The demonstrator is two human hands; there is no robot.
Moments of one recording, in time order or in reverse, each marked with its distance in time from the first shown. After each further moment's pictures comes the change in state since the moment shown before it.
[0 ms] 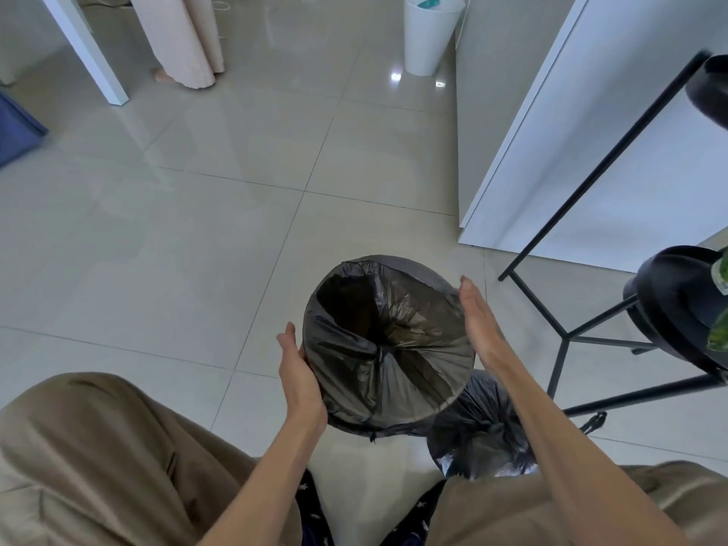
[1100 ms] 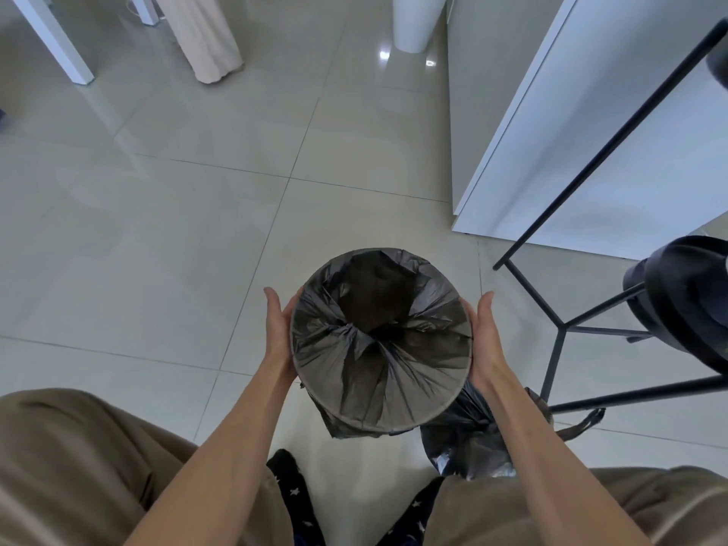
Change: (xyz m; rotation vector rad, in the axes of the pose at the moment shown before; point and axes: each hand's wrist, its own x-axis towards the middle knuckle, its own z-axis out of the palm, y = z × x) left_hand 0.097 0.016 0.017 -0.102 -0.276 -0.229; right_hand 0.007 0.037 0.006 0.744 -0.038 0.281
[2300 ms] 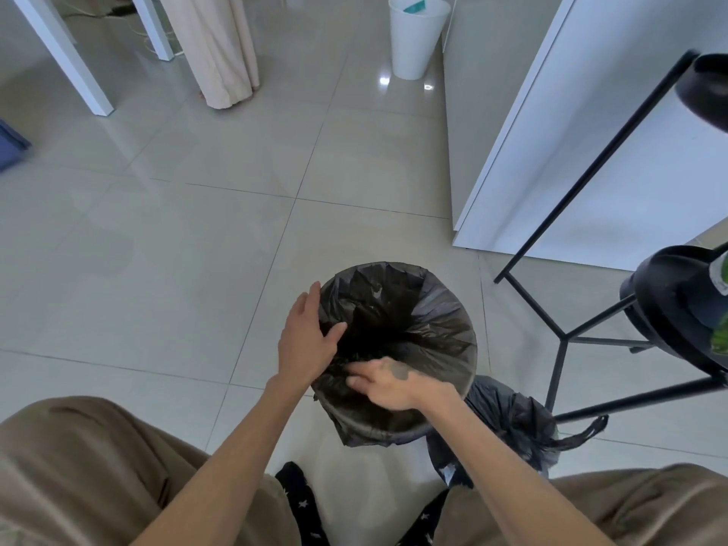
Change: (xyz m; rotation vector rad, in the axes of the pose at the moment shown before) left_hand -0.035 0.012 0.019 1.492 0.168 0.632; right_hand -0.029 0.039 0.096 -1.580 -0.655 -0.145
